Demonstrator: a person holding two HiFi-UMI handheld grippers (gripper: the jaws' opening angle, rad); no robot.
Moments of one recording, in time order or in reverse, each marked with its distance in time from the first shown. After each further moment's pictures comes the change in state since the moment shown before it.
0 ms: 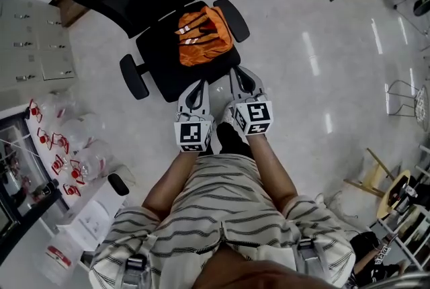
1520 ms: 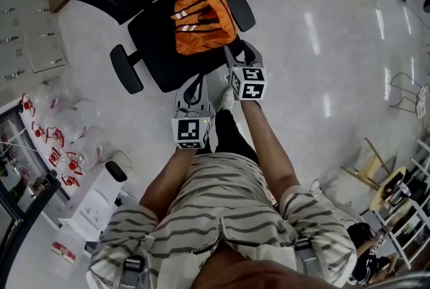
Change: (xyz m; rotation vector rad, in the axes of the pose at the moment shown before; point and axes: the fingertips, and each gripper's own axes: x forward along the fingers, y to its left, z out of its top) left arm 0.037 0.024 -0.043 -0.050 0.085 -0.002; right arm 0.111 -0.062 -0.094 0.100 0.271 -0.094
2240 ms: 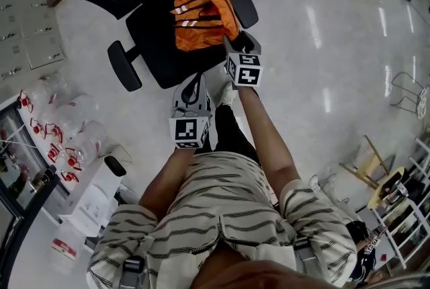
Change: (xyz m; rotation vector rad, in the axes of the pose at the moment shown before) left arm 0.005 0.011 -0.015 -0.025 0.030 0.017; right arm 0.045 -0.016 -0.015 0.004 0.085 -0.044
